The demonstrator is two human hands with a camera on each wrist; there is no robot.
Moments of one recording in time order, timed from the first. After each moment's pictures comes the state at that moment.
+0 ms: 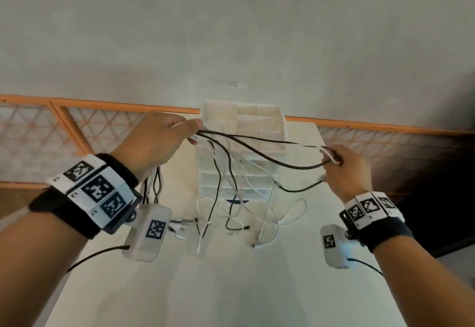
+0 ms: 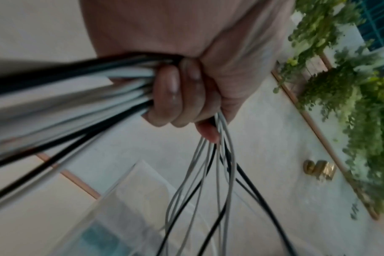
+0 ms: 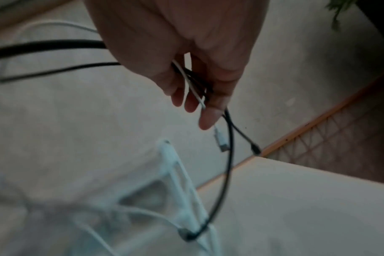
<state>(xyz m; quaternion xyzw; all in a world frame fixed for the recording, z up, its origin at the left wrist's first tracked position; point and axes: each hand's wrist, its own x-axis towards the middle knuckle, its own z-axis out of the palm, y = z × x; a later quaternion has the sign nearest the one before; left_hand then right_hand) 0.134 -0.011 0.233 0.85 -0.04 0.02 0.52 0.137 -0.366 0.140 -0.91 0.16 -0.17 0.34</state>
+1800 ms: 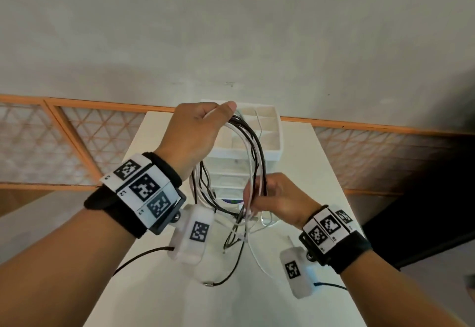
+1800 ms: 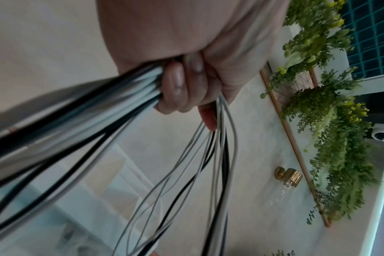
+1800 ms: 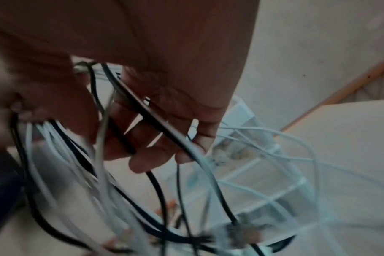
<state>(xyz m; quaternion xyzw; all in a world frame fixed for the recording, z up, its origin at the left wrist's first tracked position) 0.132 -0.071 0.240 0.76 -0.10 0.10 0.63 0.095 -0.264 0.155 -0.79 -0.14 0.16 0.57</state>
